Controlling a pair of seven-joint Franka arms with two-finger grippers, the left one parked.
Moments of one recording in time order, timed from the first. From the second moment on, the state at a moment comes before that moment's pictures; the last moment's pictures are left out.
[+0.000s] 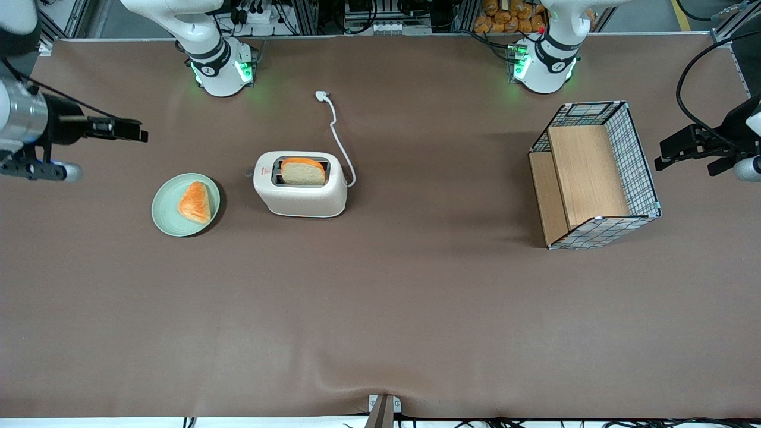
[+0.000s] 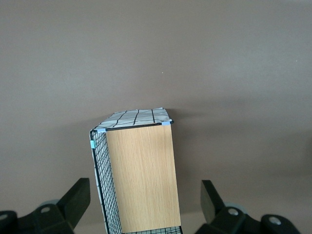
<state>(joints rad) 0.08 0.01 -0.07 -1.60 0.14 1.30 0.15</state>
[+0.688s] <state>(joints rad) 0.09 -0.06 -0.06 -1.61 0.02 1.49 0.08</state>
